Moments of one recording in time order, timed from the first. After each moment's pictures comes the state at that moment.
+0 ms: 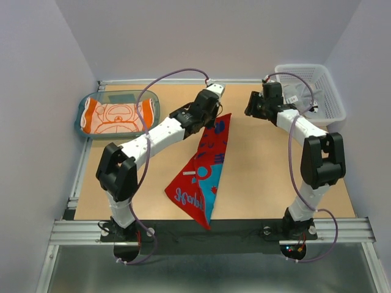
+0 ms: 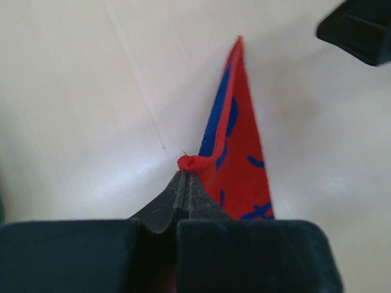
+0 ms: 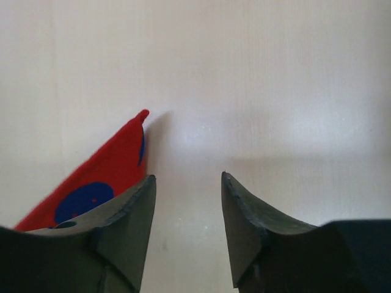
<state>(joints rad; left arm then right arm) -0.75 1.81 1.57 -0.40 -0.27 -0.21 0.18 1.84 1.34 -0.22 -0.01 0.37</state>
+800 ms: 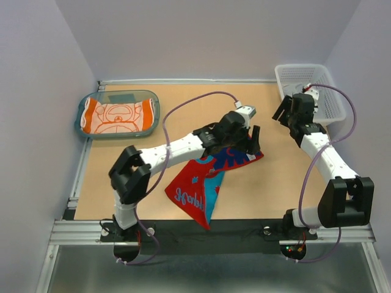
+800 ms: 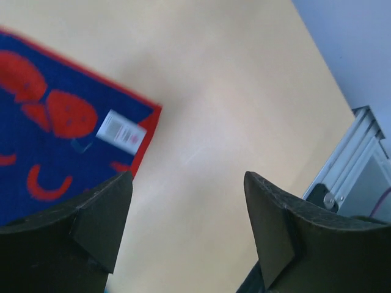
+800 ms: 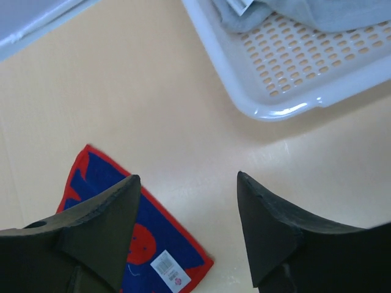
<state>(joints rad) -0.99 1.92 1.59 -0.20 0.07 -0.53 0.04 1.36 1.04 -0.20 0.28 0.44</state>
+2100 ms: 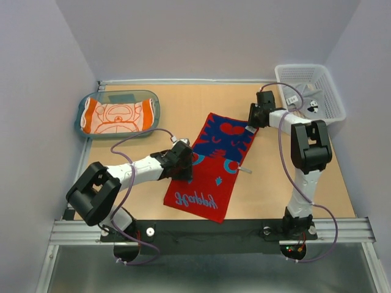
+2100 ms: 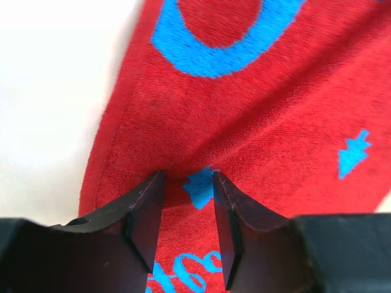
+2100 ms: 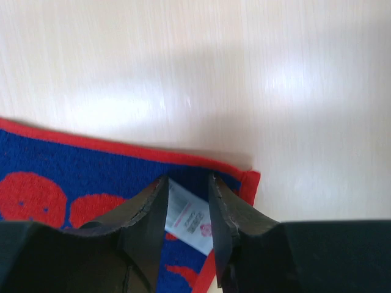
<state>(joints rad) -0.77 1.46 0.73 -0.32 -0.10 -0.71 0.16 2.00 1.33 -0.20 0.07 0.31</state>
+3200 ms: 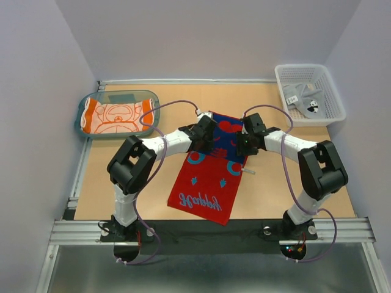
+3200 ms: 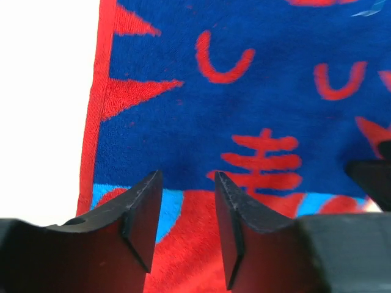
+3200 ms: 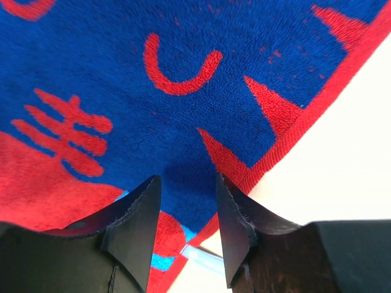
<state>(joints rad) -0.77 1.89 1.29 -0.31 -0.21 -0.58 0.39 1.67 1.00 -0.36 -0.06 0.32</state>
